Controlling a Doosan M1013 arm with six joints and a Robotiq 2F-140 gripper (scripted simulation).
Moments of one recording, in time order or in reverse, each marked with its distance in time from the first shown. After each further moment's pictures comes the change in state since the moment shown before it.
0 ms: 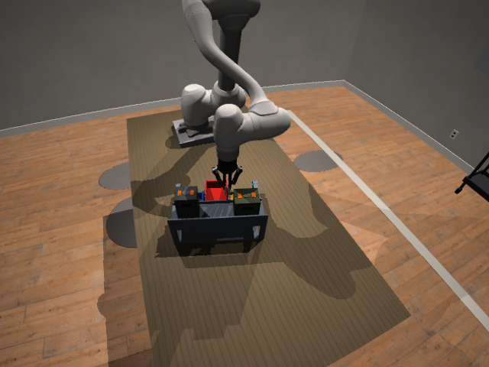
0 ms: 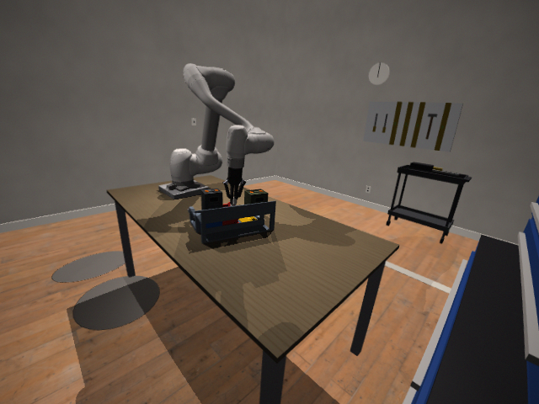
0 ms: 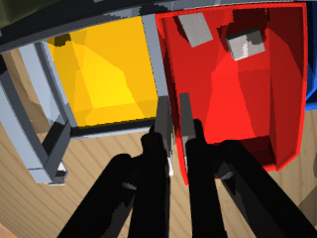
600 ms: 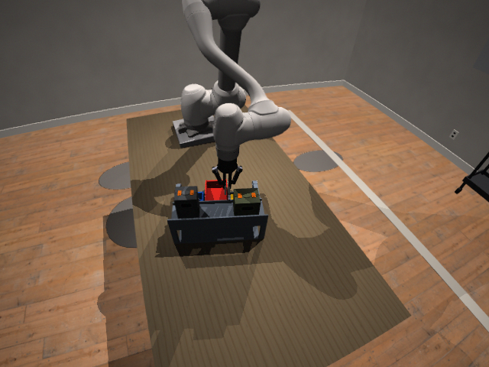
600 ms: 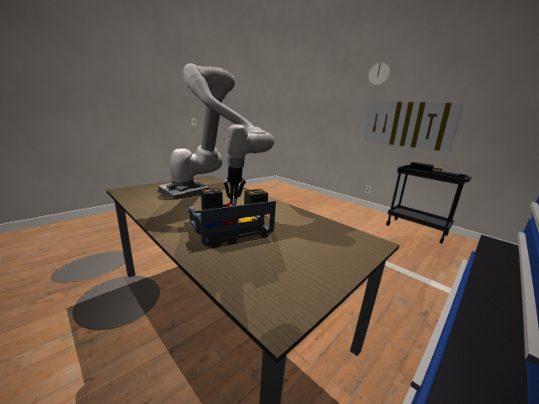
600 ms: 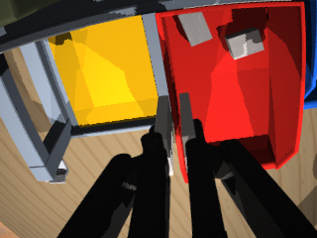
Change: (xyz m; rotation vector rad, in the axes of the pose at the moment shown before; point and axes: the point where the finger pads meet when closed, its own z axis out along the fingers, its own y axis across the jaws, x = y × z) arm 0.000 0.000 -0.003 0.000 0.000 0.000
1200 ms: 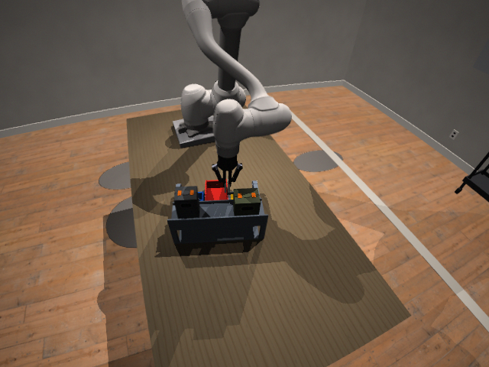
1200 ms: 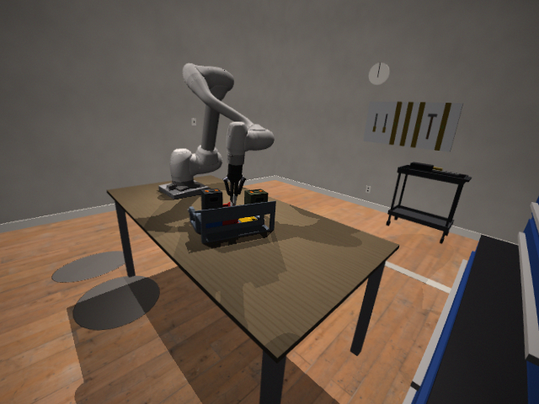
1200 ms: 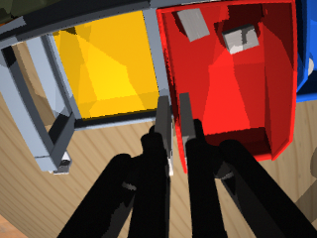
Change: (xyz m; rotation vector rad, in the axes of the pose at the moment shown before) arm -0.002 0.000 -0.014 0.000 0.000 0.000
